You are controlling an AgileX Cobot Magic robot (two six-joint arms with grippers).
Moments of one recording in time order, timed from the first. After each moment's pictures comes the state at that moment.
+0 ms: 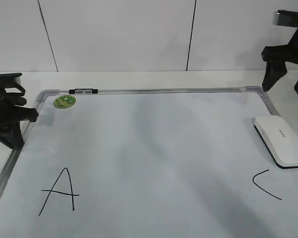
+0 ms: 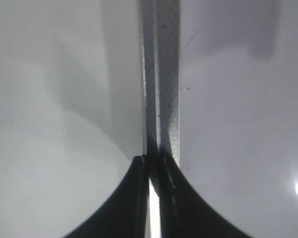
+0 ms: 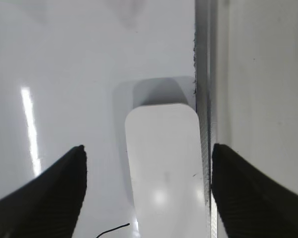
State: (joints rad) left arm -0.09 1.95 -1.24 -0.14 0.88 -0.01; right arm -0.02 1.92 -1.67 0.09 1.22 0.00
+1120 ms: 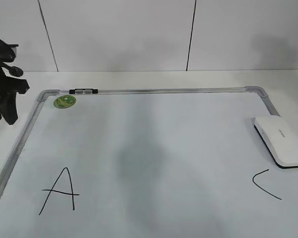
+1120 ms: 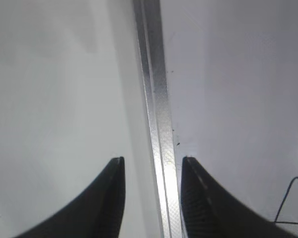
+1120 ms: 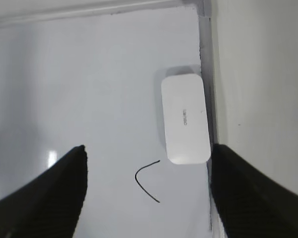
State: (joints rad) left arm -0.09 1.93 -1.49 -0.08 1.20 0.01; right arm -0.02 1.38 -1.50 0.15 1.25 0.01
